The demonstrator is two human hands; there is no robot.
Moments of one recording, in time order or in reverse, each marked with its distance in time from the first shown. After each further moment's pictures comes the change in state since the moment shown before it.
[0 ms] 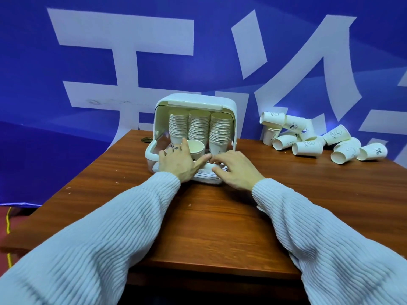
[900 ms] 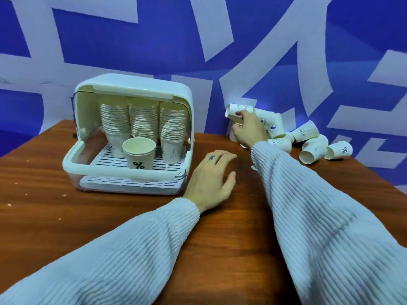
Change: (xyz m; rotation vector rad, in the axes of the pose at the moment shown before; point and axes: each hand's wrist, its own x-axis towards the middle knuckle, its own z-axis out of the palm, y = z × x) left_hand 0.019 0.178 0.082 -0.662 0.289 0.615; right_hand 0.063 0.205 -0.054 -0.006 0.261 0.644
